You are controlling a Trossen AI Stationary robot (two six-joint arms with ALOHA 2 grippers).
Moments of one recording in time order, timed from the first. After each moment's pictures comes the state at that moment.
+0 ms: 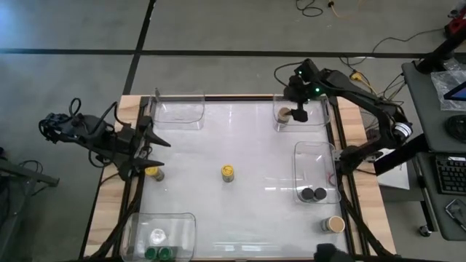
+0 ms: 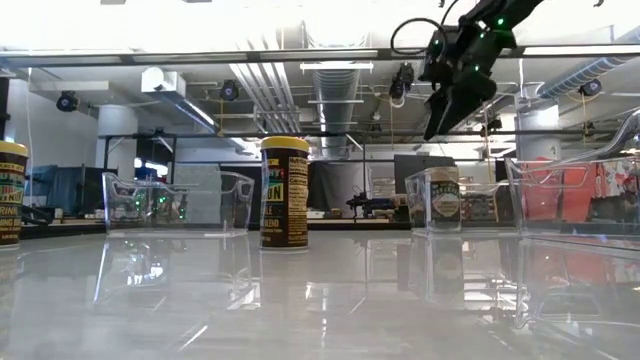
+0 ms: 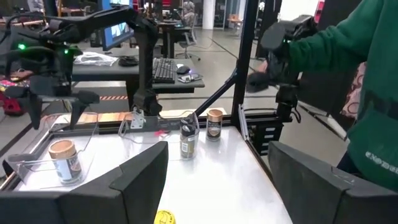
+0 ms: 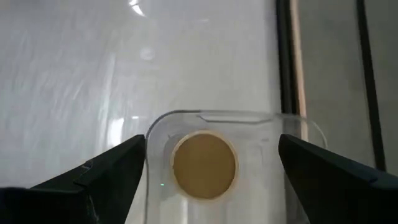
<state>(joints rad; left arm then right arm) -0.38 0.65 1.05 -0.52 -0.17 -0.09 -0.84 1.44 1.26 -0.89 -0.36 -0.81</state>
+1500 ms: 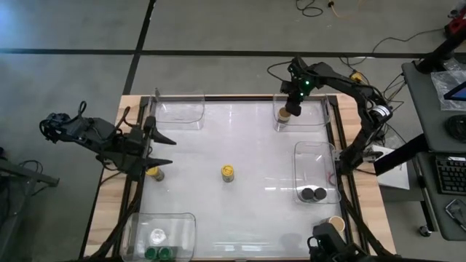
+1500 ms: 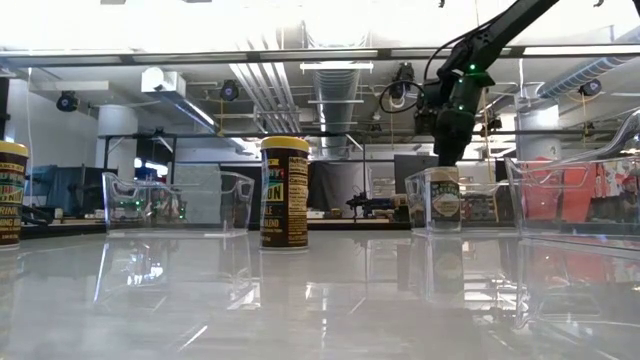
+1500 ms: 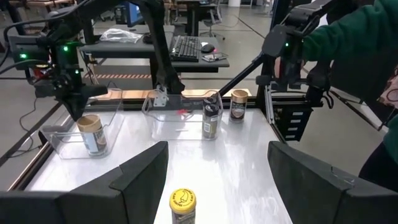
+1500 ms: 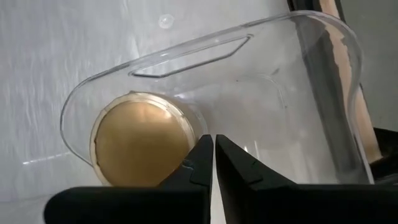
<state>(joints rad) -0.38 0.69 1.05 -0.57 -0.28 -0.11 -0.96 1.72 1.36 -0.99 -0.35 -0.64</state>
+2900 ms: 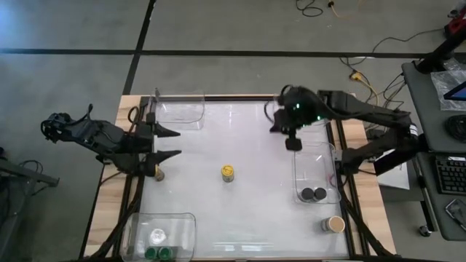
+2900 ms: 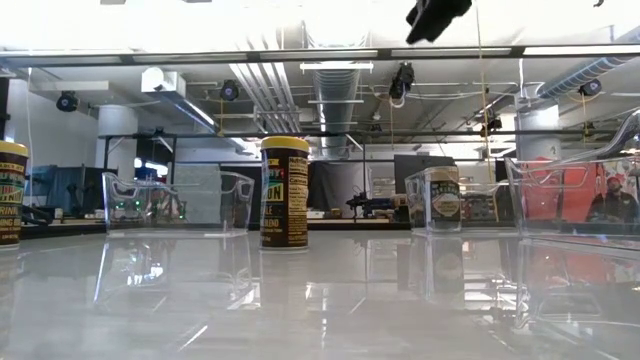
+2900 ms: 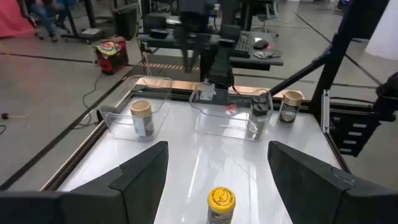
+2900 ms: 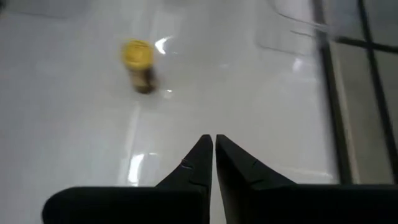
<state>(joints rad) -0.38 0.75 1.05 -0.57 -0.51 -0.18 -0.24 1.34 1.46 -0.97 -0.17 -0.32</state>
